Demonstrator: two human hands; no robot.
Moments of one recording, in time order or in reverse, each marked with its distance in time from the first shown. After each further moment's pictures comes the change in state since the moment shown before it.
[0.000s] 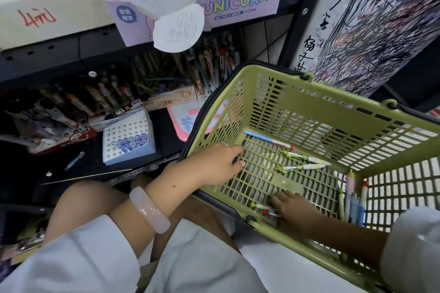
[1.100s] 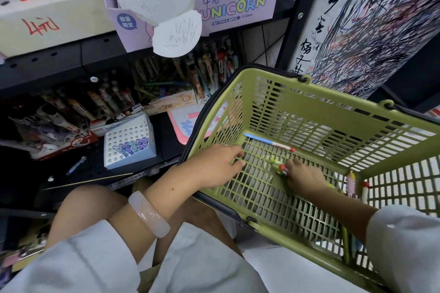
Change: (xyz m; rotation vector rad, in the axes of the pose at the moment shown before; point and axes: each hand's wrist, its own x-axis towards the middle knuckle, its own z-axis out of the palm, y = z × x) left_hand -0.003 0.001 -0.001 -0.093 0.065 0.007; right_hand 0.028 0.039 -0.045 0.138 0.162 0.415
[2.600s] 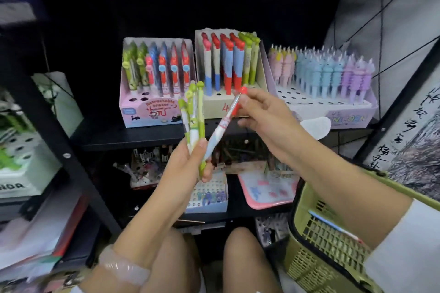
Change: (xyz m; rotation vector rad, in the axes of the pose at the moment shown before) left_hand -0.194 -0.131 -0.083 -1.277 1.011 0.323; right_hand -0.082 -0.301 -0.299 1.528 0.238 -0.835
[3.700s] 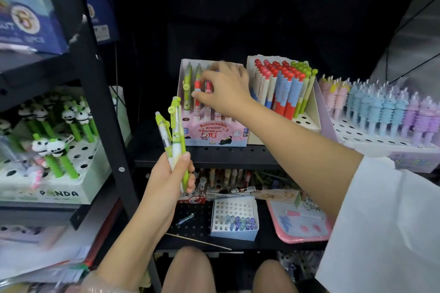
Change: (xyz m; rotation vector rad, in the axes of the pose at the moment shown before) left_hand 0.009 0.020 -0.106 0.105 0.237 0.099; right_hand 0.135 -0.017 0.141 -1.325 -0.038 -0.435
